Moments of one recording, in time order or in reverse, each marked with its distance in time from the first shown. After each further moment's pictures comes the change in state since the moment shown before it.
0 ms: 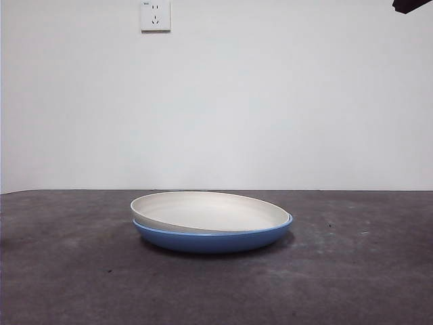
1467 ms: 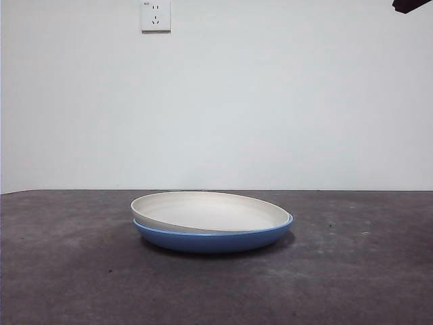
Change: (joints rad) left arm 0.087 -0.474 -0.591 -0.241 -0.183 -0.040; right arm 0.000 0.000 0.000 0.000 0.000 0.000
